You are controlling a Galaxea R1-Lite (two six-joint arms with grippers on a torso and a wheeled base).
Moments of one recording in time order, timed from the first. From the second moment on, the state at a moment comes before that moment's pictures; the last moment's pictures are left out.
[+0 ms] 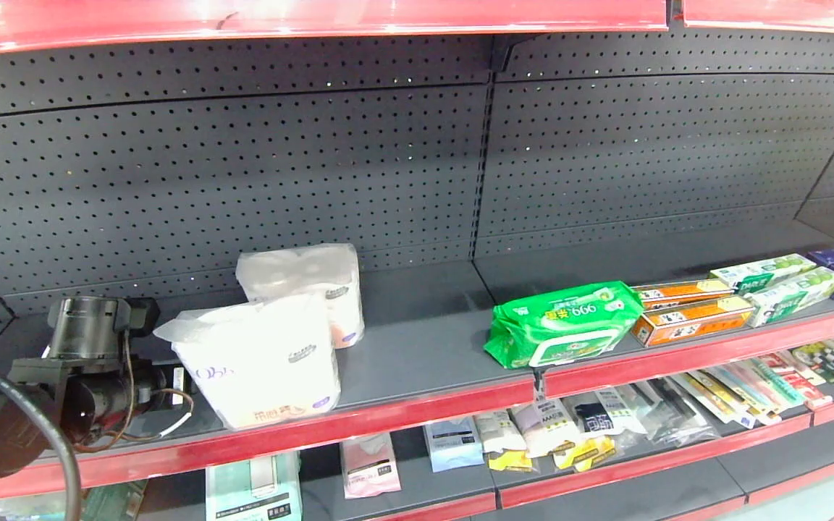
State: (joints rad) left arm -0.03 1.80 -0.50 -0.54 0.24 -0.07; right arm 0.00 0.00 0.00 0.00 0.02 0.00
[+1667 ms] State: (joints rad) left arm -0.12 1.80 -0.52 -0.54 0.24 -0.07; right arm 0.00 0.00 0.00 0.00 0.02 0.00
